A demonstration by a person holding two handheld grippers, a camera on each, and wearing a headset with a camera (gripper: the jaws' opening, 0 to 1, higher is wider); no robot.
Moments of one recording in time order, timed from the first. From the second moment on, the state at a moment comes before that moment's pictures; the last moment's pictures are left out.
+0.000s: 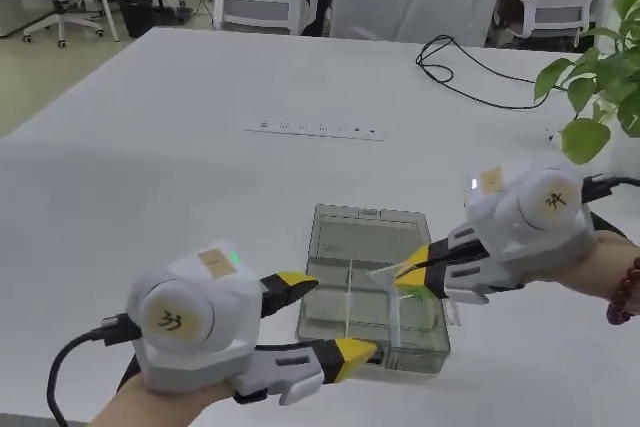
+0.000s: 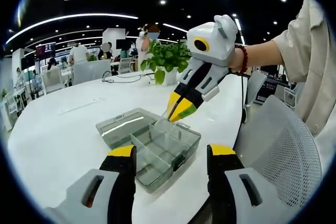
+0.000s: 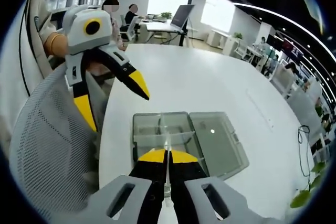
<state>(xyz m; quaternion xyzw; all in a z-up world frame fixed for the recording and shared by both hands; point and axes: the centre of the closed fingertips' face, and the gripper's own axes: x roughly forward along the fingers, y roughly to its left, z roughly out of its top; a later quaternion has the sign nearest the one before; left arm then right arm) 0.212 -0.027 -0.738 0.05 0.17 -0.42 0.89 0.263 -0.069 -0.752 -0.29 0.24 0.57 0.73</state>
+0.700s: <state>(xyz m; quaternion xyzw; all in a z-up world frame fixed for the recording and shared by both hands) 0.214 -0.023 -0.741 0.04 0.18 -0.41 0.90 0.271 -0.069 -0.765 -0.28 0.26 0.56 0.73</state>
